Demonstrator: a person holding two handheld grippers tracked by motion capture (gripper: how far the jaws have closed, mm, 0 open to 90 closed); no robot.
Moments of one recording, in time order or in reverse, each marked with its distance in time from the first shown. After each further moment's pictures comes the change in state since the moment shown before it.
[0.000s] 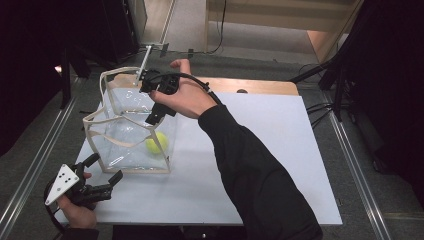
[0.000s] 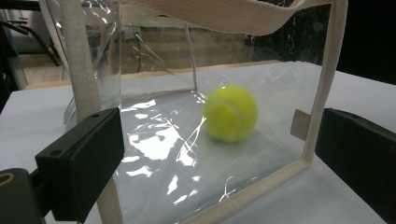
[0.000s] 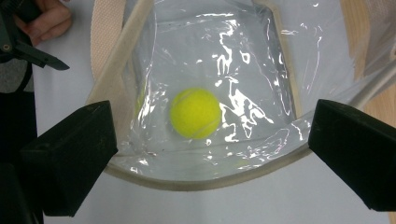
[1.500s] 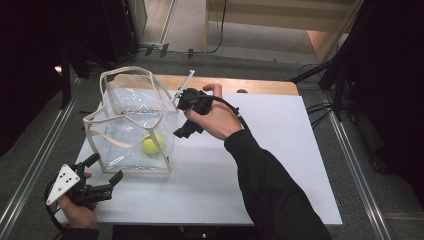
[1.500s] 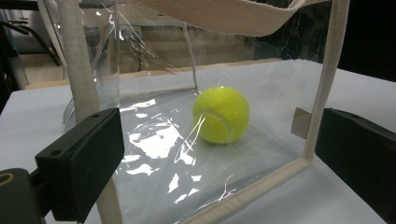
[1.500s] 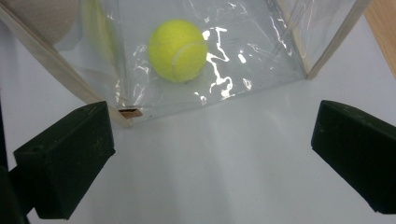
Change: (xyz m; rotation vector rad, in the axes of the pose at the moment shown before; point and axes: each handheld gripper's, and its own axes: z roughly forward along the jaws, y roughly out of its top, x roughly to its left) left arm -0.001 0.000 0.001 0.002 0.000 0.003; right arm -0.003 -0.092 0.027 -0.075 -0.025 0.135
